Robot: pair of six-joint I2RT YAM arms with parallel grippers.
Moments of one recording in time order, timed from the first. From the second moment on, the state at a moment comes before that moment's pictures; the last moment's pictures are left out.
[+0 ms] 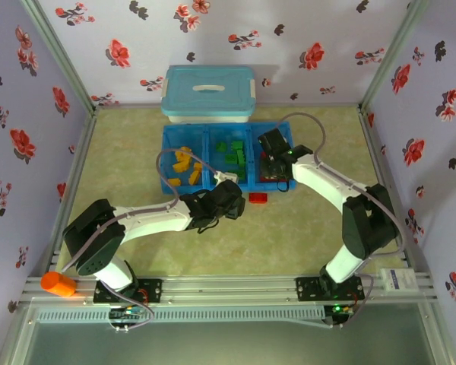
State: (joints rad) left arm -1.05 1.59 0.94 -0.21 -0.32 -0.63; right arm 0.53 1.64 1.22 -0.67 0.18 0.49
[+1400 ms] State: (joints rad) left arm -1.05 2.02 1.41 -0.36 -0.25 -0.69; right arm 0.49 1.19 0.90 -0.65 0.29 0.58
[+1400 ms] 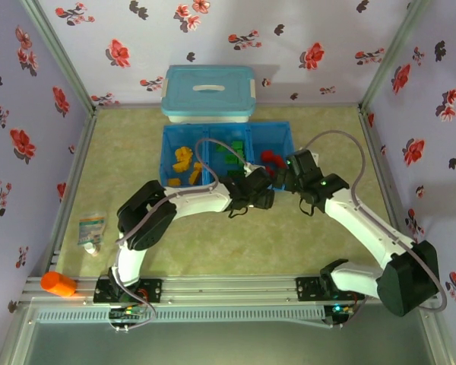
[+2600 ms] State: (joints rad) left arm -1.06 2.18 1.59 -0.50 -0.26 -0.70; right arm 0.45 1.09 0.78 -0.63 0.29 0.59
